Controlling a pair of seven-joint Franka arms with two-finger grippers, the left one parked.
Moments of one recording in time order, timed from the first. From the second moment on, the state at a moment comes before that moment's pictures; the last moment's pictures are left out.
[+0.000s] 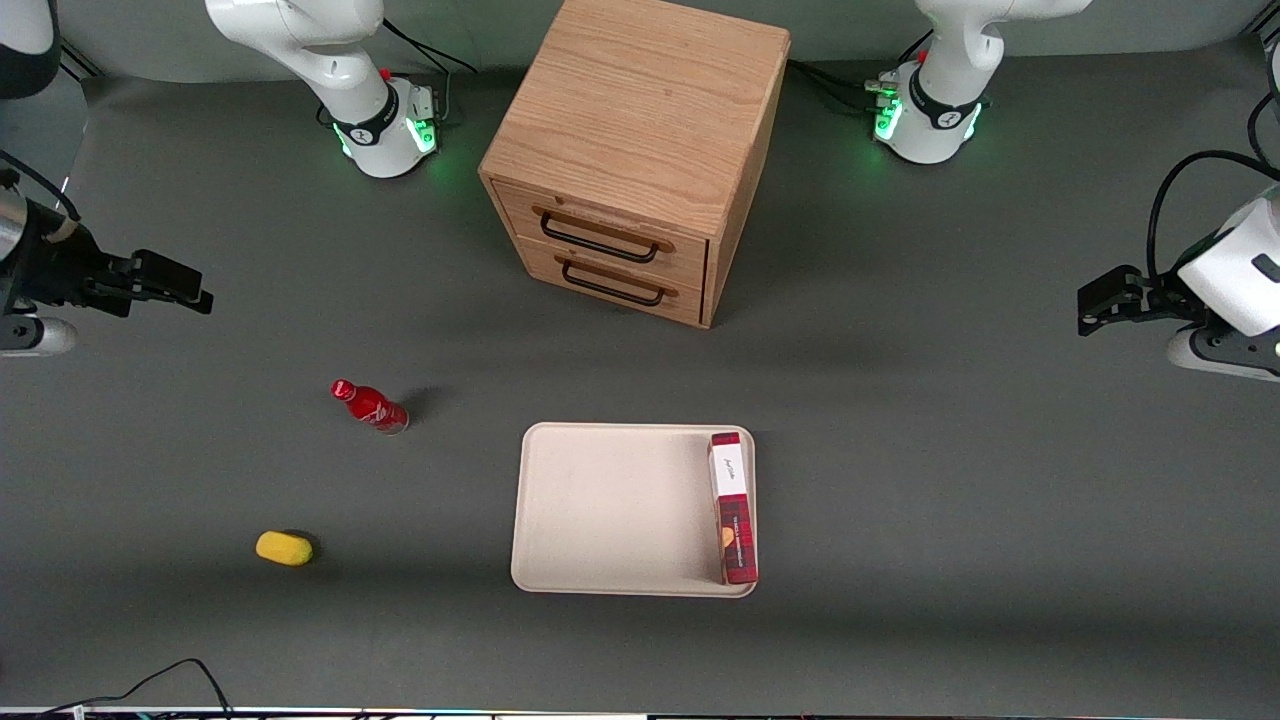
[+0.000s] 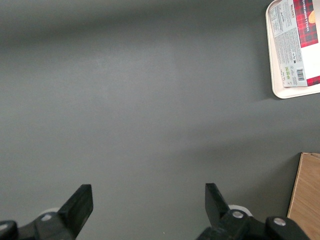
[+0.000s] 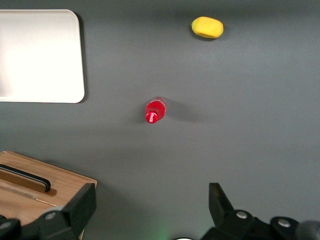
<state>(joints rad) 0.00 0.14 0.04 -1.39 0.05 1.43 0.08</state>
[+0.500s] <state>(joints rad) 0.00 0.15 0.04 -1.31 0.03 1.43 0.10</state>
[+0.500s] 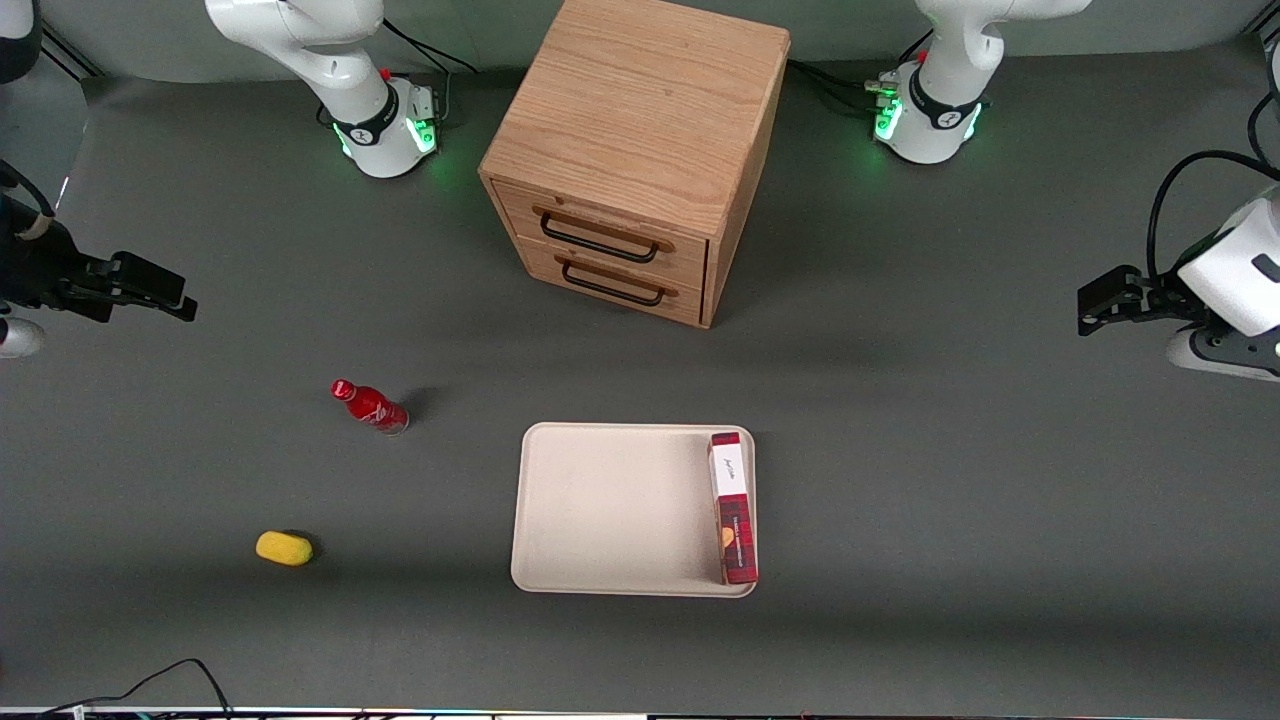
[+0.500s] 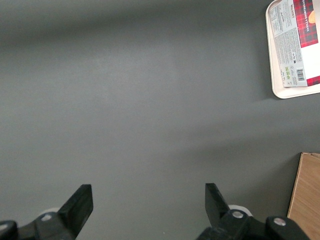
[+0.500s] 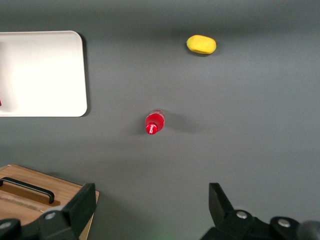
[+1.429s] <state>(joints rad) 0.01 0.14 0.05 -1.55 0.02 1.65 0.10</state>
